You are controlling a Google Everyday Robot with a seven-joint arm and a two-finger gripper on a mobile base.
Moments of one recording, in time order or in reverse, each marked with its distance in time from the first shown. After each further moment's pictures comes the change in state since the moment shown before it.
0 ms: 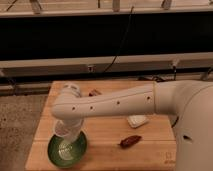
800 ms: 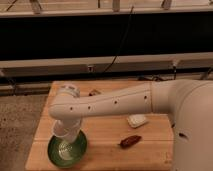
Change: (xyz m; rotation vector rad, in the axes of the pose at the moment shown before) arm -0.002 -0.005 0.003 -0.008 -0.004 -0.017
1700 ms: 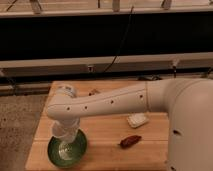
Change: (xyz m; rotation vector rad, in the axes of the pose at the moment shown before) arm -0.001 -0.005 0.004 -0.016 -0.001 -0.013
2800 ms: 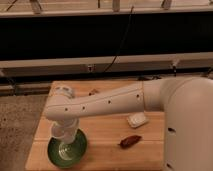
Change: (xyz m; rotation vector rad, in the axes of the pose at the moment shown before) arm 0.000 -0.005 0.006 -0.009 0.003 -0.013
